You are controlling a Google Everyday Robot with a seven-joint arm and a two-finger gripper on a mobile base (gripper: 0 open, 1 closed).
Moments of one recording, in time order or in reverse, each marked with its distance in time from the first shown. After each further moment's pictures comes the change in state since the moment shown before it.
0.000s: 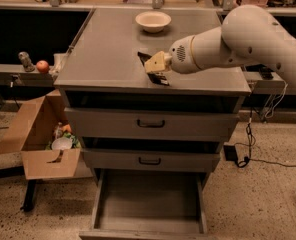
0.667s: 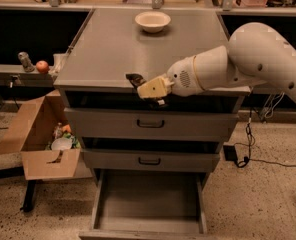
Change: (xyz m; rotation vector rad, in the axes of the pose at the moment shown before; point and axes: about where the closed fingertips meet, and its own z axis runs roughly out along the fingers) arm 0.061 0.045 -0.010 -0.178 0.077 -0.208
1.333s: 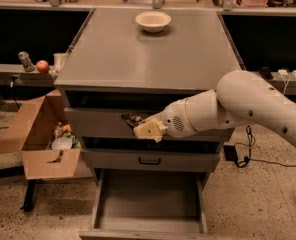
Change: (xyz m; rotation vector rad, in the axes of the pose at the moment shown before) arm 0.098 0.028 0.033 -0.015 0.092 -0.033
